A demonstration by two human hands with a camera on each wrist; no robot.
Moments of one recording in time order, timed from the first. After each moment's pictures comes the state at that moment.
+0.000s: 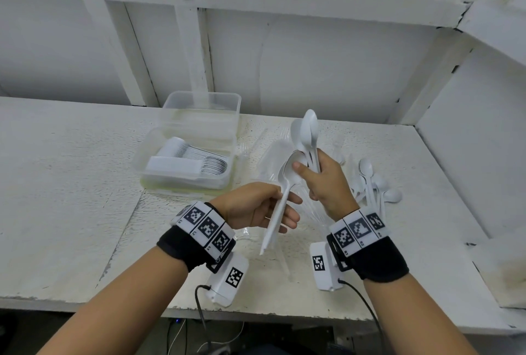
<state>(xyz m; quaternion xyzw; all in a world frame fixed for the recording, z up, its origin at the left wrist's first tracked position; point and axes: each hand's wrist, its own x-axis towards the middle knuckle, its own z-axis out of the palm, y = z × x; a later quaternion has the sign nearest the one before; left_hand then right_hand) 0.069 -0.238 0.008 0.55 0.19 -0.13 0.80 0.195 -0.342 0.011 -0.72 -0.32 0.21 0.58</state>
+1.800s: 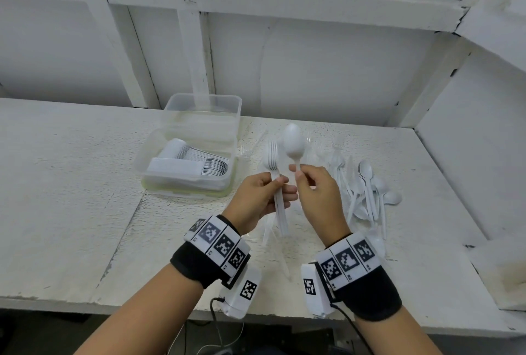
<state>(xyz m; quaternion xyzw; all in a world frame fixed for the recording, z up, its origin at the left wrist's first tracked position) 0.078 -0.256 0.002 0.53 0.27 0.14 0.79 0.166 -0.348 0.001 -0.78 -0.33 0.08 0.53</state>
